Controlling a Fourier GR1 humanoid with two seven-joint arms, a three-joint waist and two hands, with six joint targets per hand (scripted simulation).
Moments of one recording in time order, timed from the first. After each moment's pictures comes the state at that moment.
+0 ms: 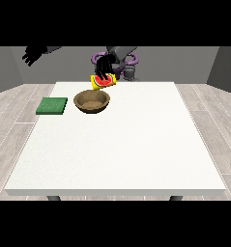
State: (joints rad) left arm -1.04 0.00 -0.67 -0.50 -1.27 0.25 0.60; right arm -0.27 -0.39 -0.37 -1.13 -0.39 0.37 -0.01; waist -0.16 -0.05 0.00
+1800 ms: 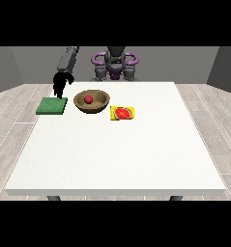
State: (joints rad) left arm -0.86 0.31 0.28 -1.15 0.00 -0.15 0.18; right arm -0.22 -0.21 -0.38 -1.03 -0.30 0.12 -0.16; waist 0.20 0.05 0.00
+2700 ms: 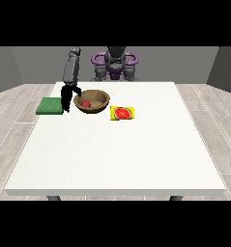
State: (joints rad) left arm -0.76 0.53 0.43 -1.24 0.23 -0.32 0.22; right arm -0.41 -0.18 -0.36 -0.68 -0.26 0.14 -0.44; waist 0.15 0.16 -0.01
